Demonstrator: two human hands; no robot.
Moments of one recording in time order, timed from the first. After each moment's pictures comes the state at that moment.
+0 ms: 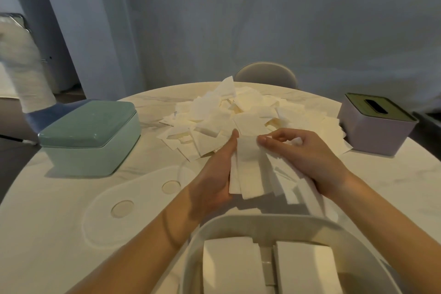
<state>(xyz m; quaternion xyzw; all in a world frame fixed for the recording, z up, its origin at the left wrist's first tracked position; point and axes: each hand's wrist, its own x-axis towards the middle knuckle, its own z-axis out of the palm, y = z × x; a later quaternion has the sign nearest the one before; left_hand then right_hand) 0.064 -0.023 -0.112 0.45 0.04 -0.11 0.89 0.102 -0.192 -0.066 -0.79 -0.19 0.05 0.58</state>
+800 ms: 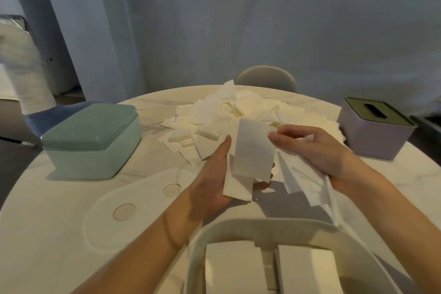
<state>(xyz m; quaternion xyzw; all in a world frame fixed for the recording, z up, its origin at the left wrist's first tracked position) 0.063 -0.015 -0.111 0.45 0.05 -0.11 0.88 0.107 -0.205 -0.047 -0.77 -0.19 0.12 0.60</state>
